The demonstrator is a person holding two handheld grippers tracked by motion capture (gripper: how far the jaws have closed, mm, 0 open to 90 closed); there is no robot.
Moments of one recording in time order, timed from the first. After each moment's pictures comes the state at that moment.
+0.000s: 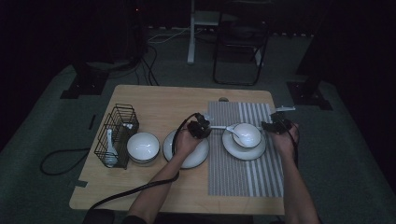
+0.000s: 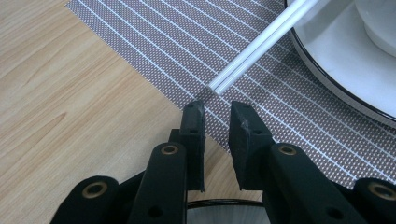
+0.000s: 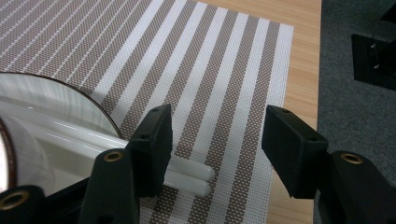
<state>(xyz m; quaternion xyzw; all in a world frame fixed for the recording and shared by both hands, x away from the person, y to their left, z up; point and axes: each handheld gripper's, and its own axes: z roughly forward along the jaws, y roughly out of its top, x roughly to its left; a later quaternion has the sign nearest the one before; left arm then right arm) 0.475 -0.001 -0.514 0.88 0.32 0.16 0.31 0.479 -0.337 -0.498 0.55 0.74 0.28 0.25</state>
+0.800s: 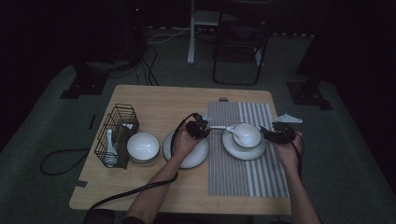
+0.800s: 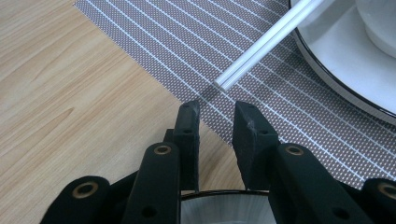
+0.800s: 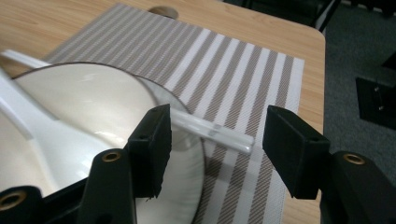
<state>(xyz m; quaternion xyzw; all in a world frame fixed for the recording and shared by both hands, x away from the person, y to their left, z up) 0.474 0.005 -0.513 0.88 0.32 0.16 0.32 0.416 -0.324 -0.474 0.50 0.74 0.34 0.29</state>
